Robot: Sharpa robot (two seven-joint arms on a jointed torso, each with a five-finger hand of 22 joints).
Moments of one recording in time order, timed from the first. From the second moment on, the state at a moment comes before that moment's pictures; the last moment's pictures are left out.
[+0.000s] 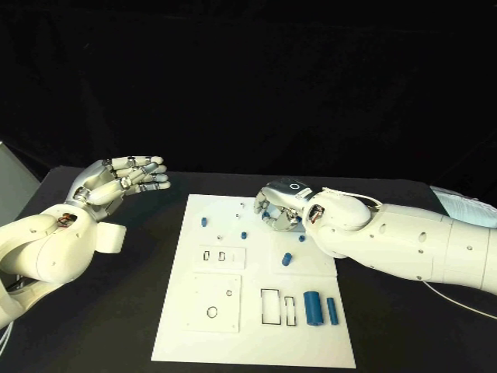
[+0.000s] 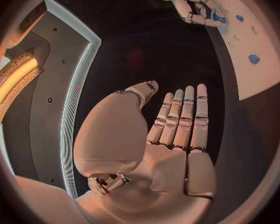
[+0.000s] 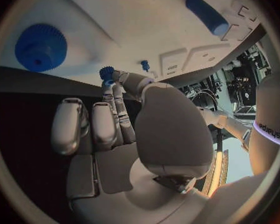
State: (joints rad) left arm 1.02 -1.02 0.27 1.60 -0.22 -0.25 0.35; left_hand 1.37 -0.15 0.46 0.14 0.21 0.83 0.21 0.19 0.18 0.99 0.21 0.07 0.07 0.90 0.16 0.25 0.34 0.18 0.84 0.27 0.28 0.13; right arm 1.23 -0.66 -0.10 1.36 -1.69 -0.39 -0.06; right_hand 1.37 -0.22 0.66 -0.03 0.20 1.07 0.14 0.19 0.34 1.25 0.09 0.07 0.13 1.46 -0.02 1.29 1.00 0.08 1.45 0.08 1.27 1.17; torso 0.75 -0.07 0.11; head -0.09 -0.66
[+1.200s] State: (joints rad) left arm 1.02 -1.01 0.27 1.61 -0.23 -0.25 0.34; left_hand 1.37 -0.15 0.46 0.14 0.21 0.83 0.21 0.19 0.18 0.99 0.21 0.07 0.07 0.90 0.16 0.24 0.34 0.18 0.84 0.27 0.27 0.12; right arm 1.23 -0.52 -0.09 1.26 -1.77 -0.48 -0.15; right_hand 1.37 -0.22 0.66 -0.03 0.22 1.07 0.14 0.19 0.35 1.25 0.09 0.07 0.13 1.46 -0.02 1.30 1.03 0.08 1.45 0.08 1.29 1.20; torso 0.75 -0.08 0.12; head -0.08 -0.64
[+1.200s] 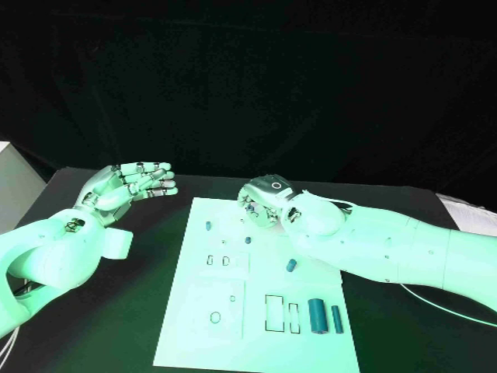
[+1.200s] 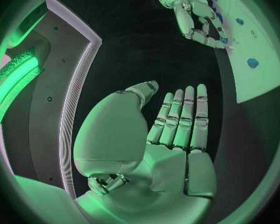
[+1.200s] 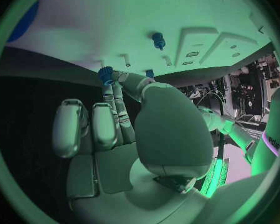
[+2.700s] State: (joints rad) left arm 1.02 -1.00 0.27 1.61 -0.24 -0.24 0.33; left_hand 1.37 -0.15 0.46 0.14 0.21 0.83 0.21 0.19 0.18 0.99 0.21 0.07 0.07 0.90 0.16 0.24 0.34 0.18 0.84 0.27 0.27 0.12; right arm 1.23 -0.48 -0.09 1.20 -1.78 -0.49 -0.16; right_hand 1.37 -0.22 0.66 -0.04 0.22 1.07 0.14 0.19 0.35 1.25 0.09 0.07 0.13 1.46 -0.02 1.31 1.03 0.08 1.45 0.08 1.29 1.20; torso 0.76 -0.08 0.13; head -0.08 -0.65
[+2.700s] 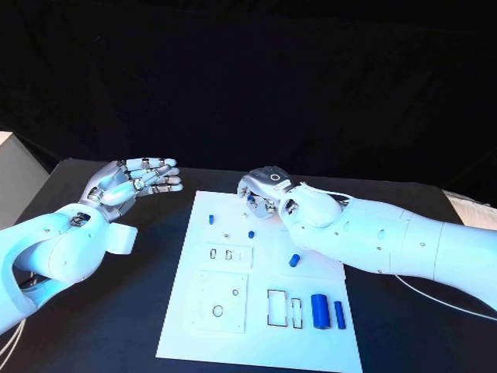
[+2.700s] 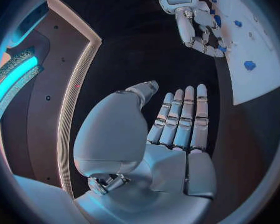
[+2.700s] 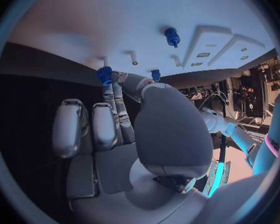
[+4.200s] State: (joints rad) left arm 1.02 -1.00 0.27 1.61 -0.24 -0.23 0.33; left_hand 1.37 -0.15 0.46 0.14 0.21 0.83 0.21 0.19 0.18 0.99 0.21 0.07 0.07 0.90 0.16 0.23 0.34 0.18 0.85 0.27 0.26 0.12; right arm 1.23 -0.47 -0.09 1.19 -1.77 -0.48 -0.15; right_hand 1.37 -0.21 0.67 -0.05 0.21 1.06 0.15 0.19 0.35 1.25 0.07 0.06 0.17 1.46 -0.02 1.31 1.03 0.08 1.45 0.08 1.29 1.21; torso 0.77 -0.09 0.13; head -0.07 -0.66
